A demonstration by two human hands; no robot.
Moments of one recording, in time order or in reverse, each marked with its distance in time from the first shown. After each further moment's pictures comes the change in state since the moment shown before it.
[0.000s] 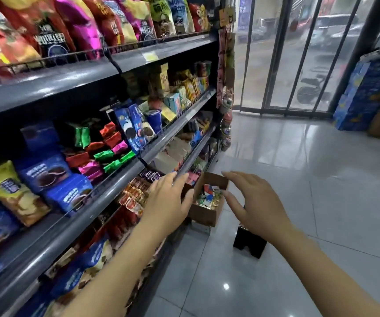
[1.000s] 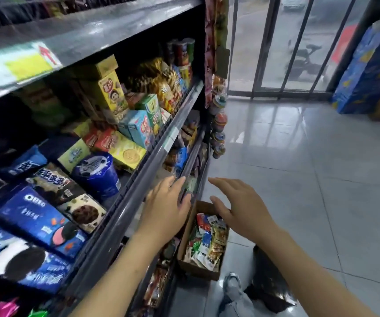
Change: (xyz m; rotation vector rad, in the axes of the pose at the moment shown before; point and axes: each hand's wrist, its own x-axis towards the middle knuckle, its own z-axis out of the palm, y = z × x) left_hand 0.485 -0.104 0.131 -0.161 -0.181 -0.026; right_hand 0.441 0.205 0.166 0.055 -0.132 0.099
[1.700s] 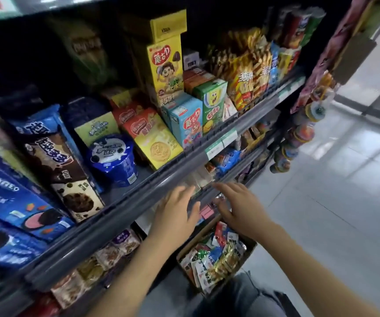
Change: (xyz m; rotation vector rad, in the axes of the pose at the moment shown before) left_hand 0.120 -0.043 0.064 -0.126 0.109 -0.463; right_hand 0.212 0.082 0.086 -0.015 -0.352 -0.486
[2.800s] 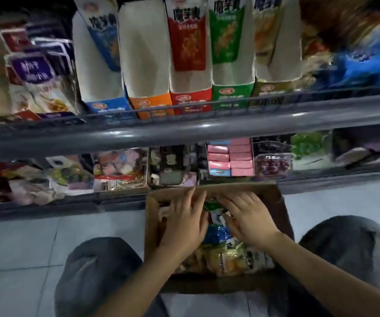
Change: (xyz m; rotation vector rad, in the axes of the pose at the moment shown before) left_hand 0.085 -0.174 0.532 0.197 0.123 -0.564; right_hand 0.037 0.333 0.476 -0.046 -0.187 -0.835
